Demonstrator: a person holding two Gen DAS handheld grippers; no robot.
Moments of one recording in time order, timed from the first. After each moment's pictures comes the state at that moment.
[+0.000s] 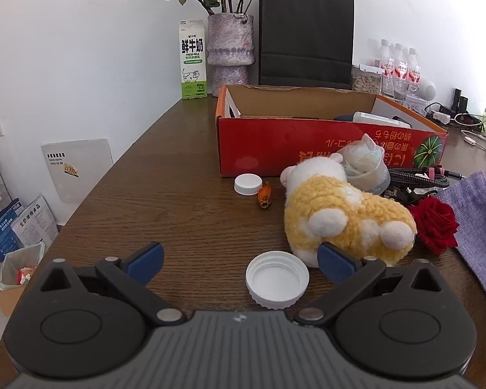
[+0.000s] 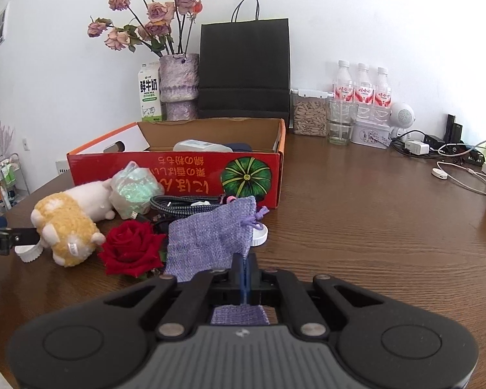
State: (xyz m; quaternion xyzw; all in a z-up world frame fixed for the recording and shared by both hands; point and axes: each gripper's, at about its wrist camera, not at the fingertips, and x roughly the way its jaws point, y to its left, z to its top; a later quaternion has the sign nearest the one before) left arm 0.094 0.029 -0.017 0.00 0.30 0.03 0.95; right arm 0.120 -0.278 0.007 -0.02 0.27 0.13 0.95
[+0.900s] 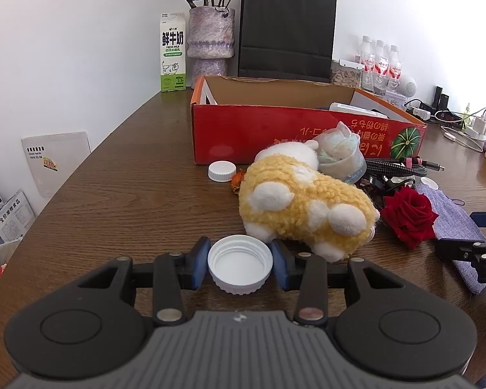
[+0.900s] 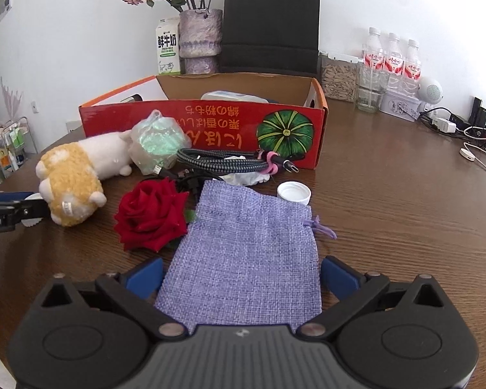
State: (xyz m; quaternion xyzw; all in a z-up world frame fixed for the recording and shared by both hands) left arm 0.090 0.023 -0.025 -0.02 0.30 0.00 0.95; right arm 0.131 -0.244 -0.015 -0.05 0.33 0.15 0.93
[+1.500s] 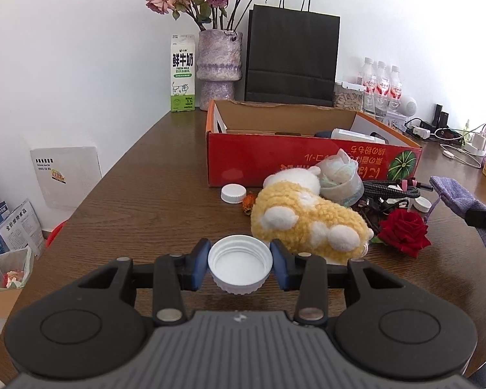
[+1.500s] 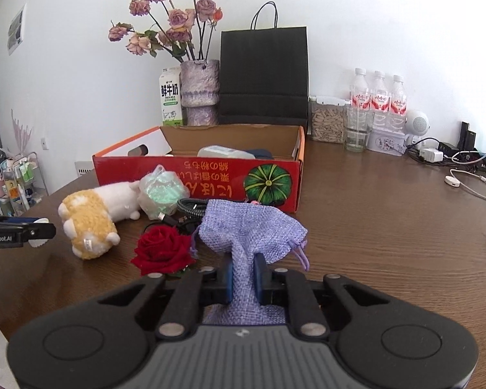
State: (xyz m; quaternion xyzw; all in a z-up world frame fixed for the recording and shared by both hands) left arm 0.070 0.032 -0.002 -0.02 0.27 0.01 0.96; right arm 0.102 -0.277 0.019 -0.02 0.25 0.16 0.95
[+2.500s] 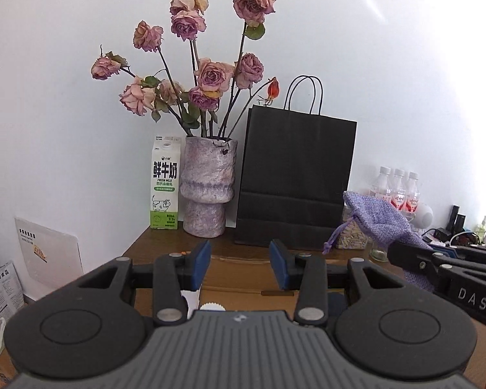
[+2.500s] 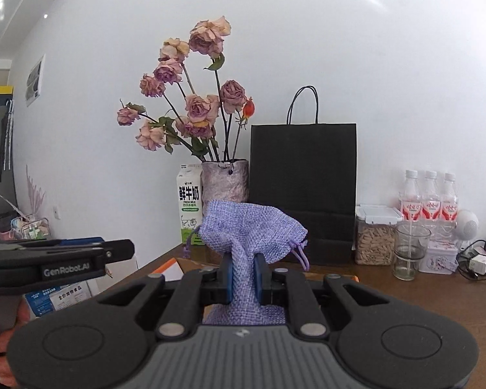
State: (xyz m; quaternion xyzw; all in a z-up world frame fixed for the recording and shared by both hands) left arm 0.234 0.002 0.105 -0.06 0.12 0.03 0.99; right arm 0.250 -0.191 0.121 0.00 0.12 0.21 0.97
